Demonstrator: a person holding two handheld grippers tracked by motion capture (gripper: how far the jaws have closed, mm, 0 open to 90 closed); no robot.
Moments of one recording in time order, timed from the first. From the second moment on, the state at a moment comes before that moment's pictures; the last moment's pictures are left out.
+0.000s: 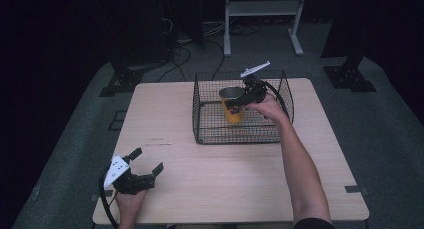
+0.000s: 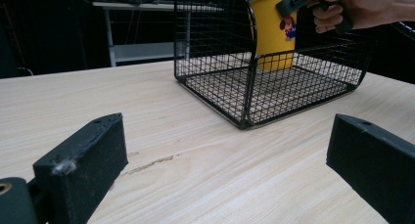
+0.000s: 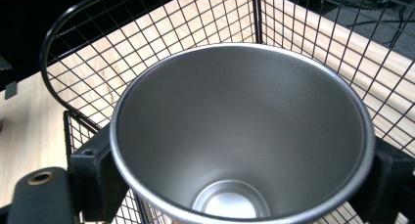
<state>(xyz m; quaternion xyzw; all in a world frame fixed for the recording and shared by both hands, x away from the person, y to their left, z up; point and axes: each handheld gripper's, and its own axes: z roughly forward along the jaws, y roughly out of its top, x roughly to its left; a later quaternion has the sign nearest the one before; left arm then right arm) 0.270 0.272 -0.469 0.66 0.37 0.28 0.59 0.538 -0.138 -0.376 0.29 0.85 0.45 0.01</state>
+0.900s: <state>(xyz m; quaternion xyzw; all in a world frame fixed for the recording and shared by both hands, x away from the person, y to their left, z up) 0.270 0.273 -0.468 0.66 0.37 0.28 0.59 0.543 -0.130 -0.391 0.30 0.86 0.40 0.02</state>
